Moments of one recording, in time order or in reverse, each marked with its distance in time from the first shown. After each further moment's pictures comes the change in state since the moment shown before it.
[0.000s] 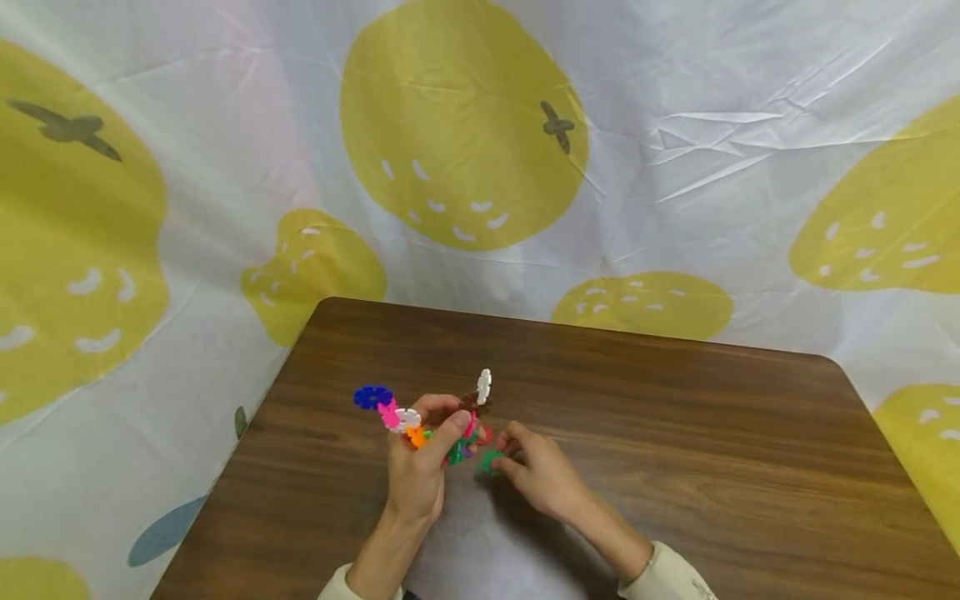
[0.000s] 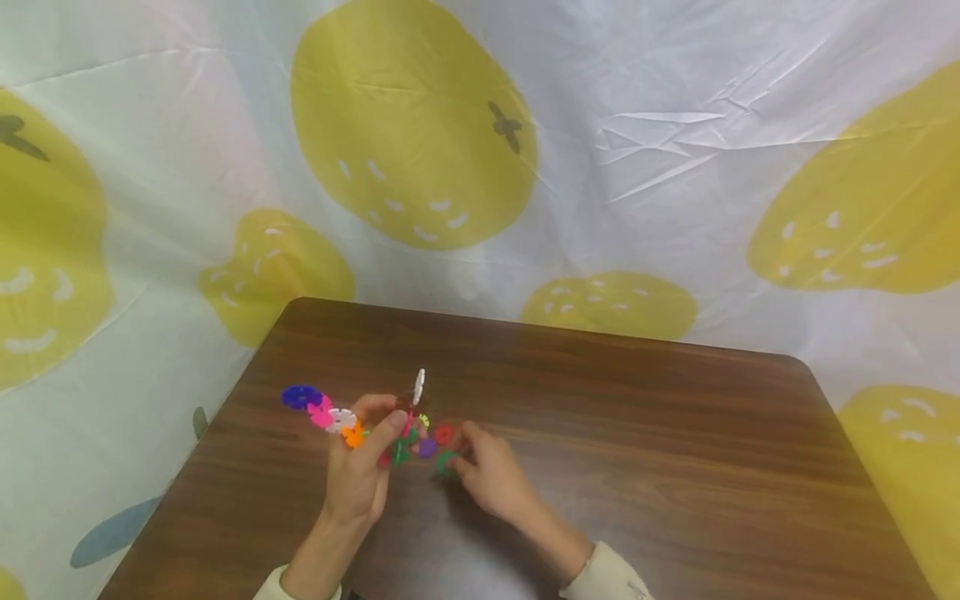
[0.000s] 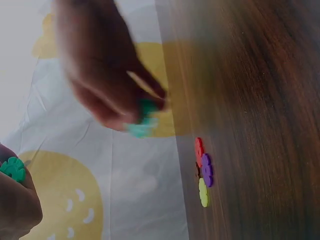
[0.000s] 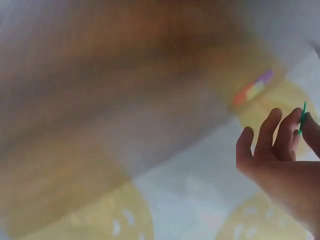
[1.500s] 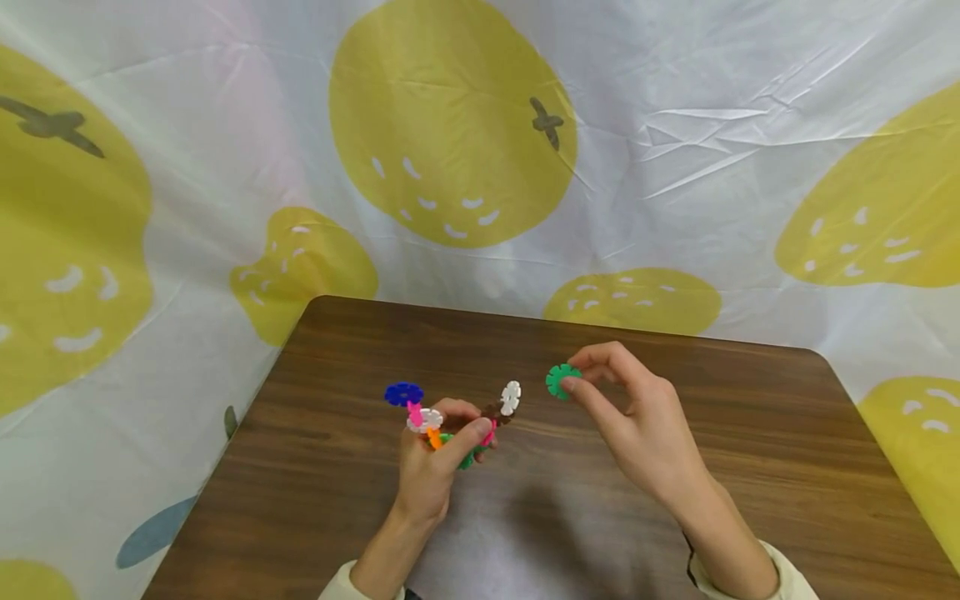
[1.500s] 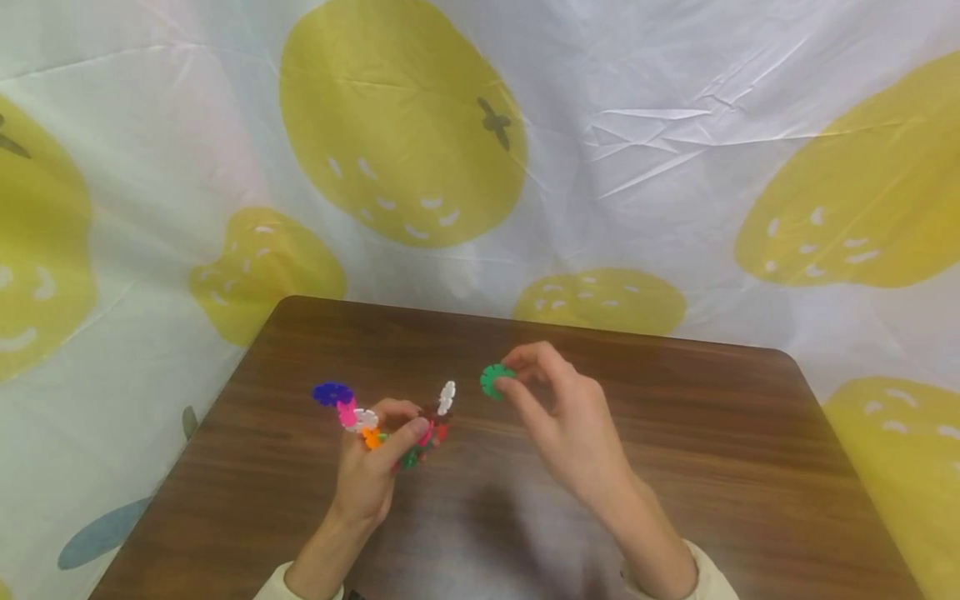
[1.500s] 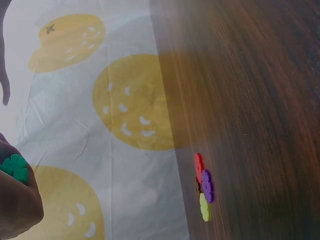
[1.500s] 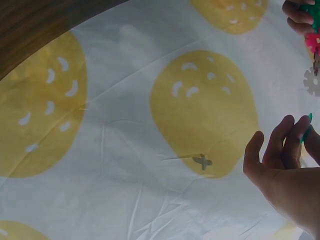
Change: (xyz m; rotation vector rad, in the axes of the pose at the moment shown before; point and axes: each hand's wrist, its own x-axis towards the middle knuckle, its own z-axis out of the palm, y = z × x) left_hand -0.005 -0.009 0.012 0.124 -0.058 -0.069; right_hand -0.037 -0.086 -0.132 -0.003 0.409 -0.205
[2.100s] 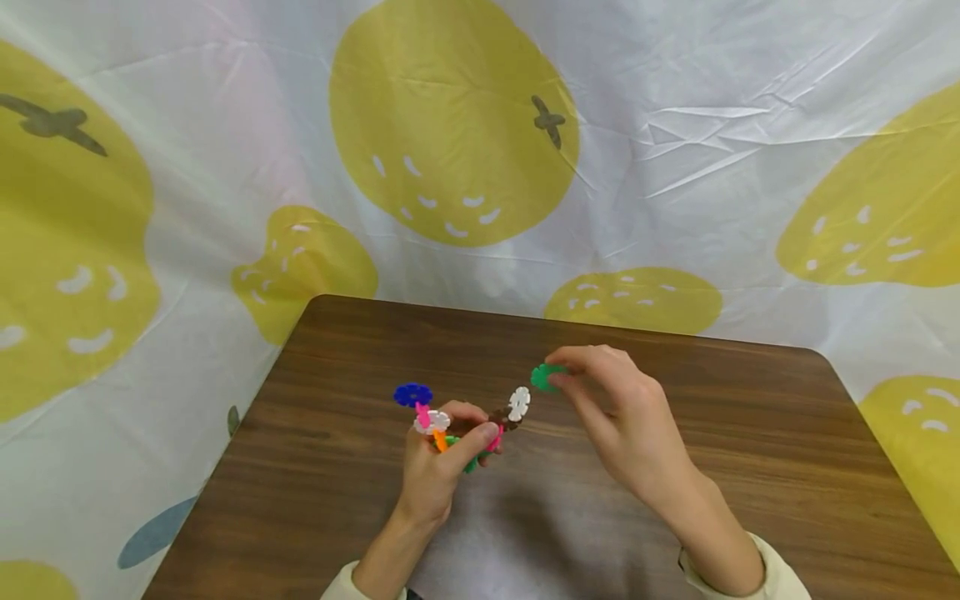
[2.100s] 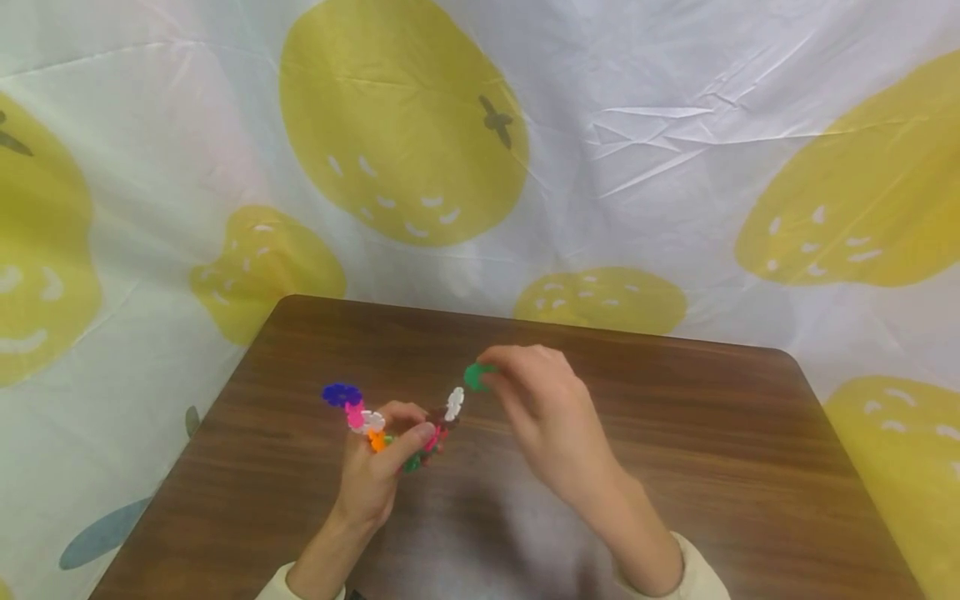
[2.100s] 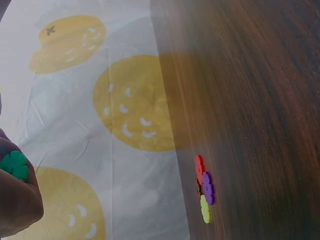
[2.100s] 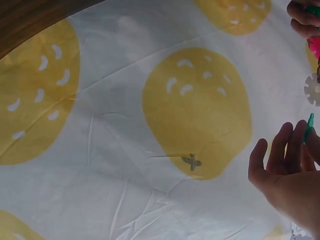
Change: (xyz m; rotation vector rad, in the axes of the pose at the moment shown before) left_hand -0.002 -0.001 -0.002 0.042 -0.056 -0.004; right_hand 0.007 -0.003 0.009 -0.074 0.026 -0.257
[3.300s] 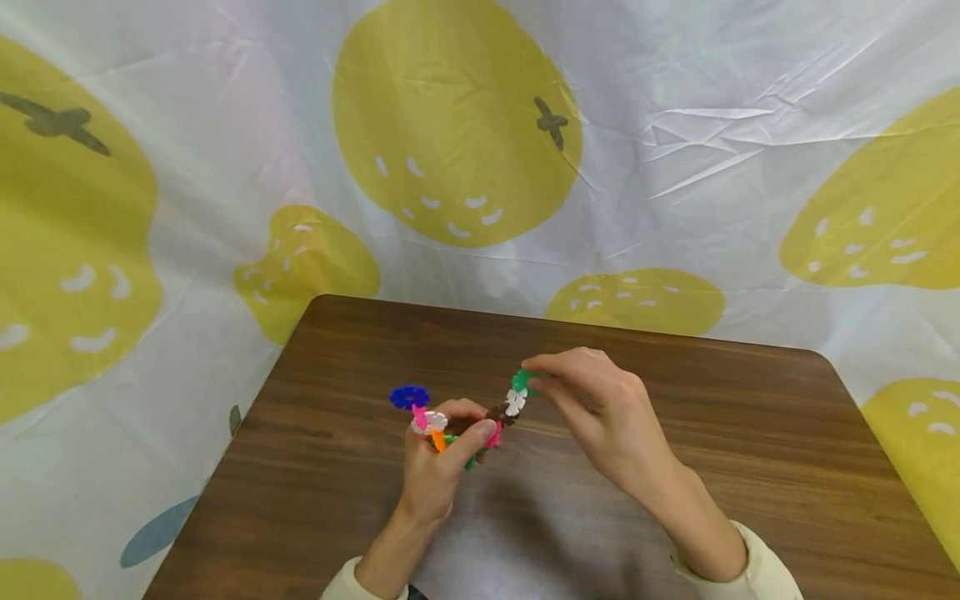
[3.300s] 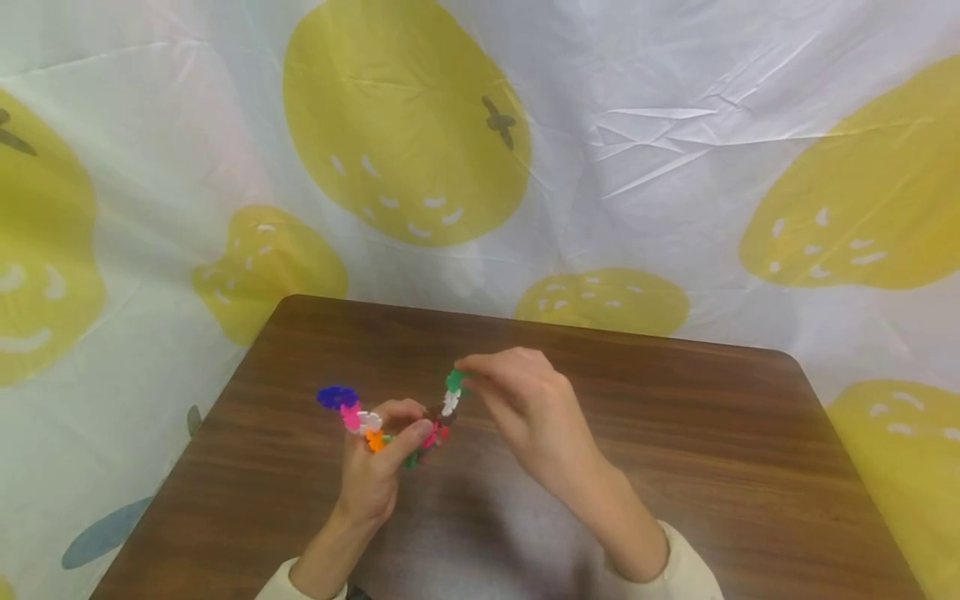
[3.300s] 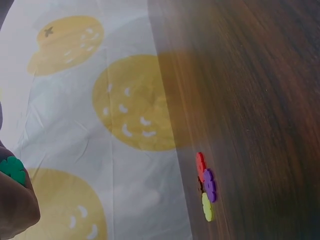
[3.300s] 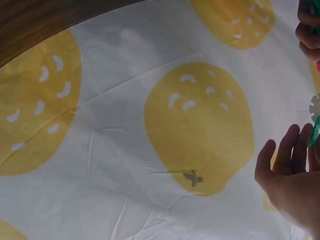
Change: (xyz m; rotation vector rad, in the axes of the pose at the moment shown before) left_hand 0.003 -0.003 0.000 0.000 0.021 0.130; right_hand 0.005 0.003 0.013 0.051 -0.032 -0.056
